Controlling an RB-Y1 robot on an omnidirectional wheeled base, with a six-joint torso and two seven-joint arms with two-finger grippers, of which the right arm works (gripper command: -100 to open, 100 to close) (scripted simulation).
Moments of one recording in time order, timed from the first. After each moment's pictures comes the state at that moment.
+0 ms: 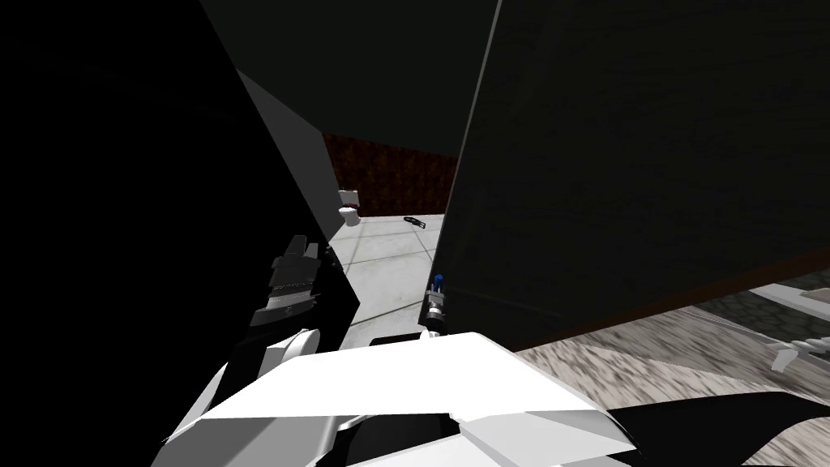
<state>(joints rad) 0.10 0.03 0.34 -0.91 -0.79 -0.95 -0.97</state>
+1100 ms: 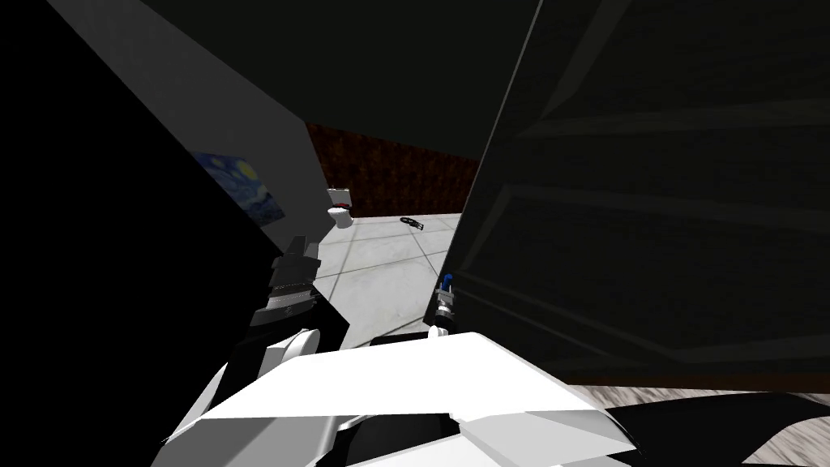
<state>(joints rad) 0.09 -0.03 0.26 -0.91 -0.83 -0.98 -0.95</state>
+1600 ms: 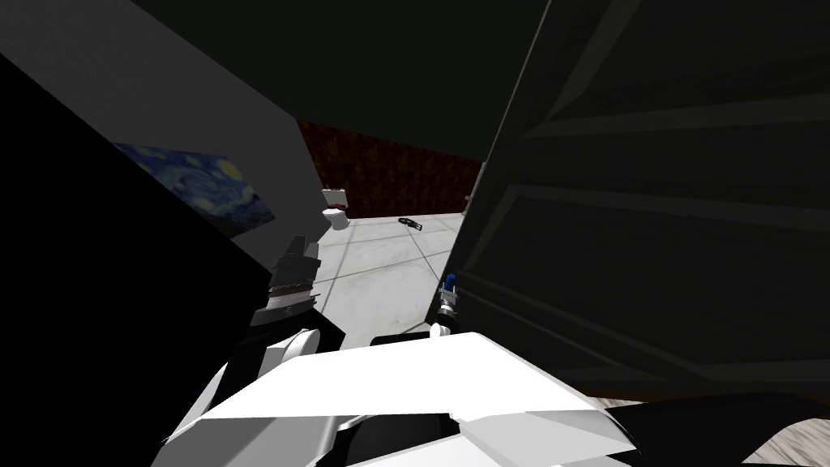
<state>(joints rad) 0.09 -0.03 0.22 -0.92 -0.86 -0.97 -0.93</state>
